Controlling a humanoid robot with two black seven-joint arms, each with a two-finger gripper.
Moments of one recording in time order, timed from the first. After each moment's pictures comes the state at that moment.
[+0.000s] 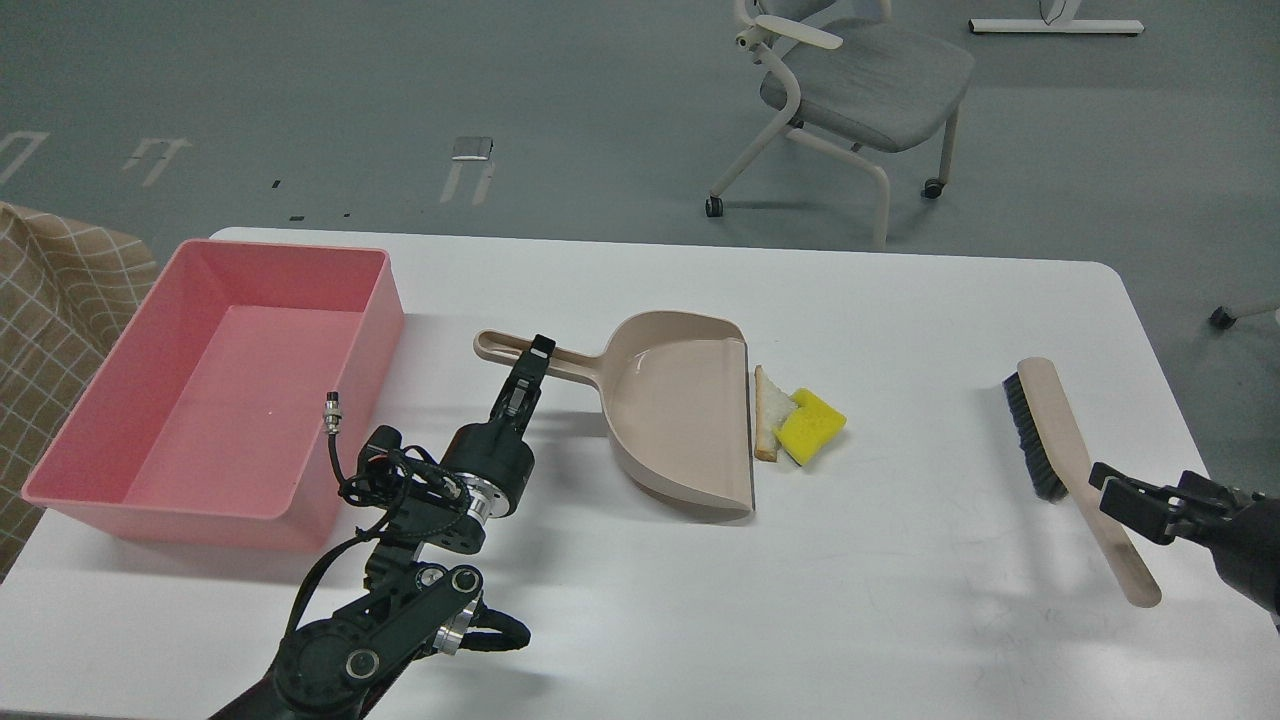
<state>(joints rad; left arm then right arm) -0.19 0.05 -0.87 -1.16 1.33 0.43 -0.22 -0.24 -0.62 1.56 1.60 -2.13 0.49 0.11</state>
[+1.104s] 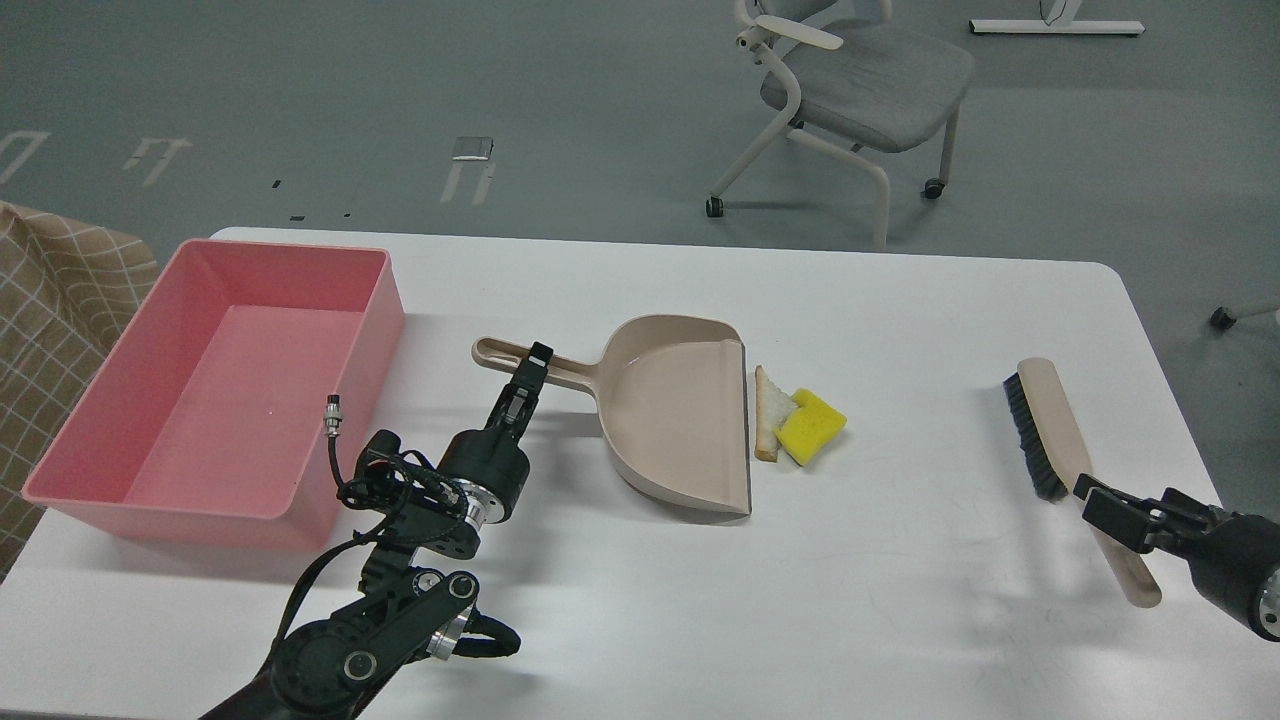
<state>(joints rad) -0.21 0.07 -0.84 -1.12 1.32 0.43 -0.23 -0.24 -0.56 1.56 1.59 -2.13 0.49 0.08</state>
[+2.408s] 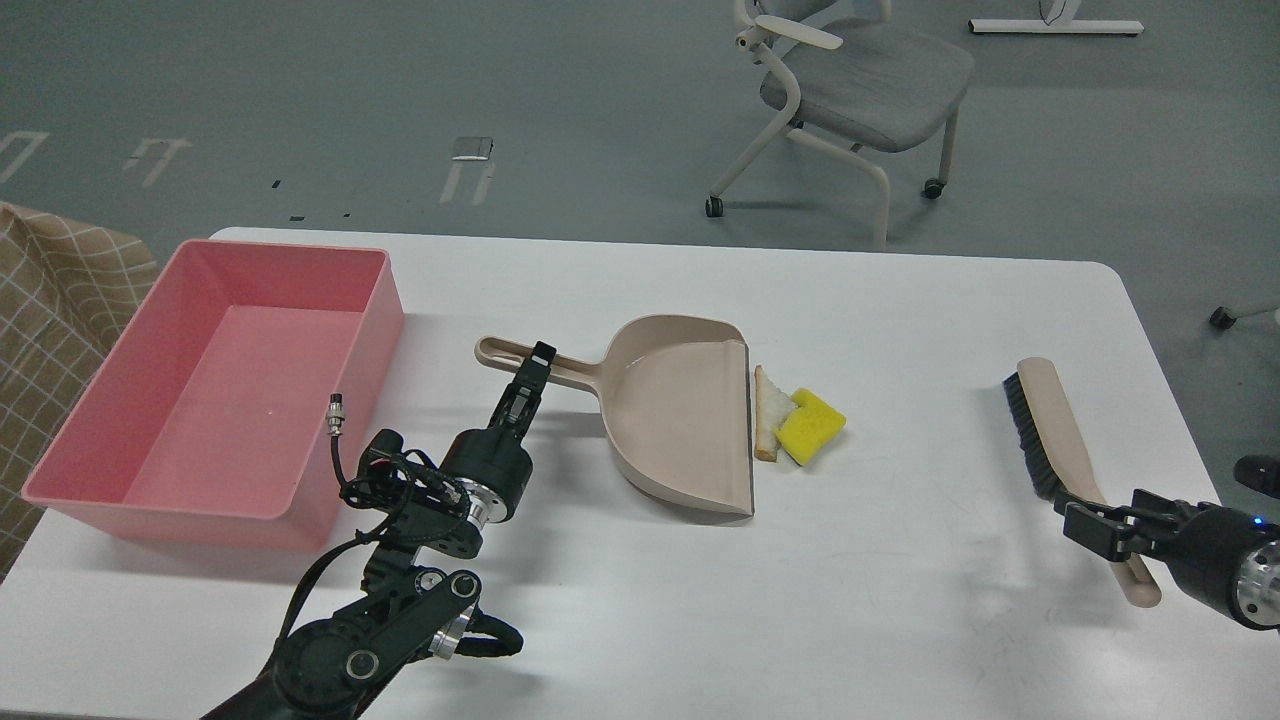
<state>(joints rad) -0.21 0.07 -0.84 -1.12 1.32 0.43 -0.23 -0.13 -0.69 1.35 1.54 -2.13 0.49 0.08</state>
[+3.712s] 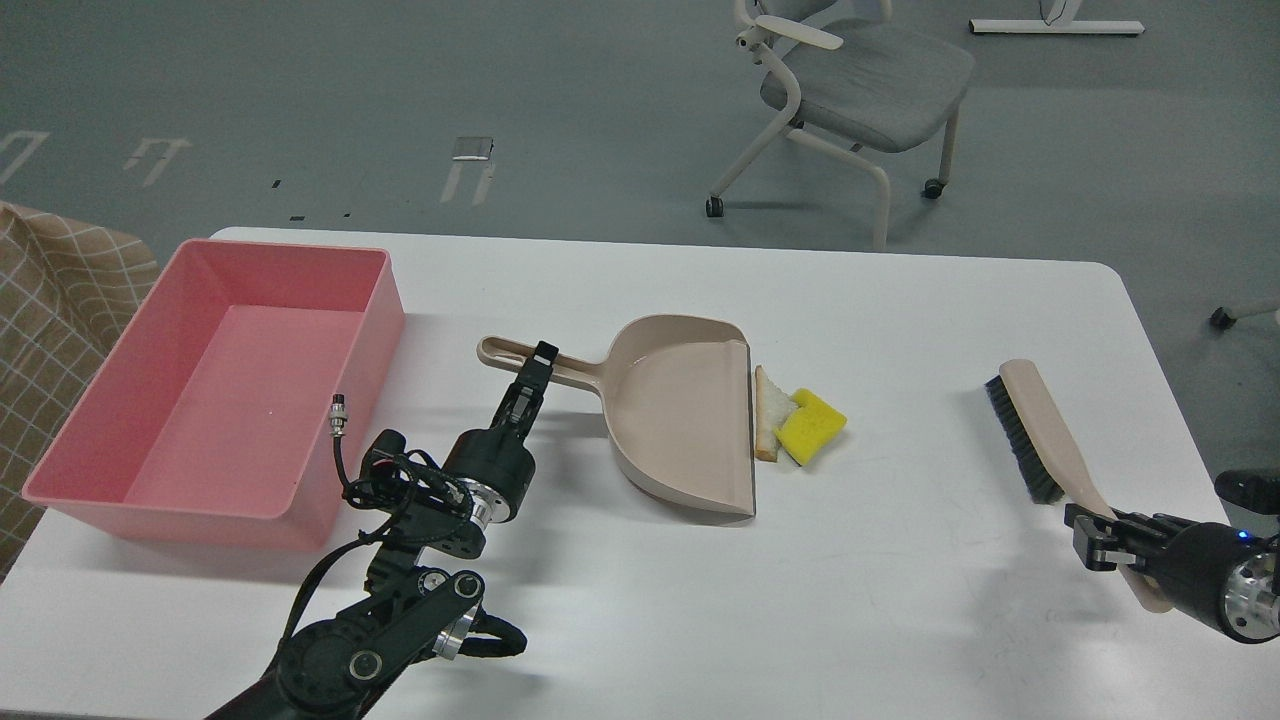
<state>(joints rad) -0.21 0.06 -0.84 -1.12 1.32 0.43 -0.23 -0.13 -0.69 1.32 1.54 -2.15 0.49 0.07</state>
